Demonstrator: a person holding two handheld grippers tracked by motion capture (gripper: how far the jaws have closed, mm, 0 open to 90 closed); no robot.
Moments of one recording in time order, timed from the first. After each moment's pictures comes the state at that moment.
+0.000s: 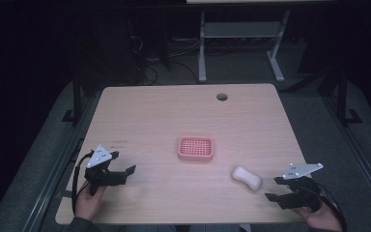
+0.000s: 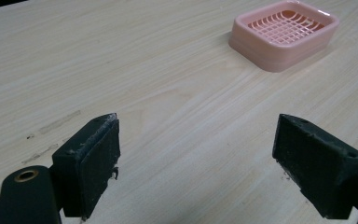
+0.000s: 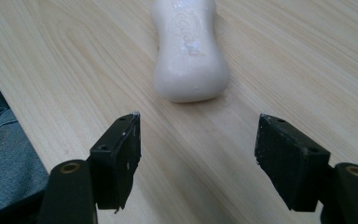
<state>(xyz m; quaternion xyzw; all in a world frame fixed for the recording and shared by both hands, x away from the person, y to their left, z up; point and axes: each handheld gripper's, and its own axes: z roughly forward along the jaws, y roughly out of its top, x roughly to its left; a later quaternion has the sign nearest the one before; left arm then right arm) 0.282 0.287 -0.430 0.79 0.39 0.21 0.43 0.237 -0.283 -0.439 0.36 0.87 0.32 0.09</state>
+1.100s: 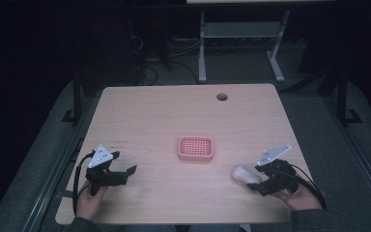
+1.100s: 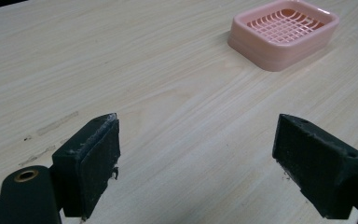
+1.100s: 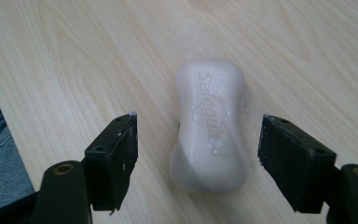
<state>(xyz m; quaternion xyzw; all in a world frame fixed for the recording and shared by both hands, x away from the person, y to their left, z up) 0.283 0.285 -0.431 0.79 0.38 0.21 0.43 0.277 -0.228 -0.415 0.30 0.91 0.28 0.07</state>
